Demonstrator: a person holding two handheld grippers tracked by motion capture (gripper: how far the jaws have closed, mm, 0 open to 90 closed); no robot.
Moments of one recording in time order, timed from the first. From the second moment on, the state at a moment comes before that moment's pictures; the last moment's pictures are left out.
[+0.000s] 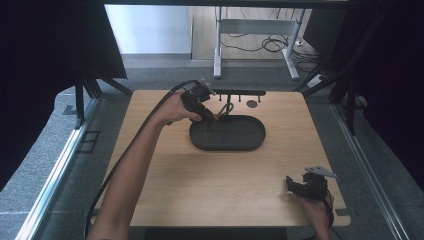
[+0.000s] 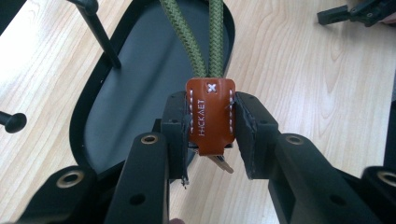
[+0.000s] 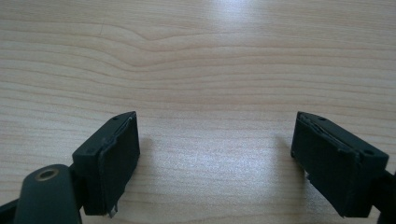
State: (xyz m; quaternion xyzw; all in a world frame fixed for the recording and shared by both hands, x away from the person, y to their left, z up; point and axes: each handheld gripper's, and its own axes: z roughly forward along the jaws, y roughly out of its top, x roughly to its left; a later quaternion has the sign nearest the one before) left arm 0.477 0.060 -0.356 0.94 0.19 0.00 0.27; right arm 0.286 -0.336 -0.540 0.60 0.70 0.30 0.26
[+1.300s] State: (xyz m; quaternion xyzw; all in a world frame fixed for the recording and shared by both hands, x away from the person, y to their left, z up) left arm 0.514 0.049 -0.437 0.94 0.23 -0.01 0.25; right arm 0.286 -0.336 -0.540 0.60 0.70 0.30 0.26
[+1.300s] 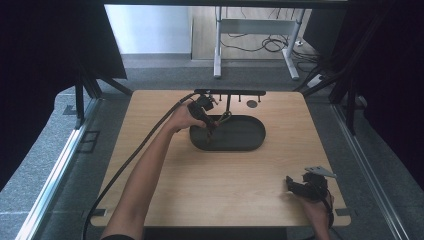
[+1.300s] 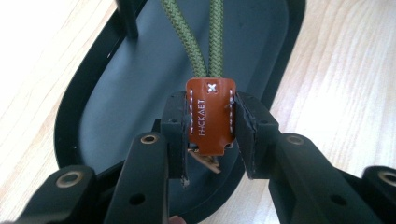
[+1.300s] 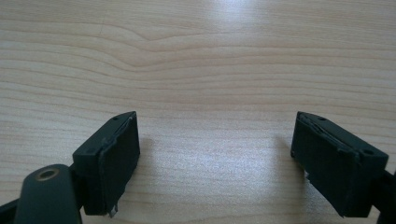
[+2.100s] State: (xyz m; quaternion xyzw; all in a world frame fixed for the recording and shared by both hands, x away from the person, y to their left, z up) left arm 0.510 0.044 -0.466 0.94 0.24 -0.01 0.23; right arm 0.286 -0.336 -0.540 0.60 0.69 0.30 0.26
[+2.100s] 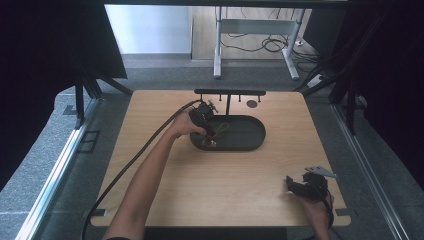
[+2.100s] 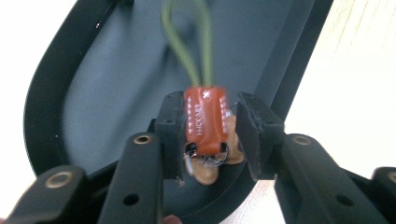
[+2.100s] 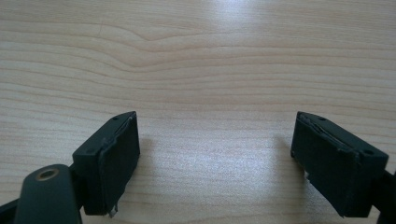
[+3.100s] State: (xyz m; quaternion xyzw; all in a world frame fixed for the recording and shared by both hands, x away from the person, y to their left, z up) left arm 0.462 0.066 -0.418 0.93 0.21 0.01 0.29; right arm 0.287 -0.336 -0.540 0.60 0.69 0.30 0.26
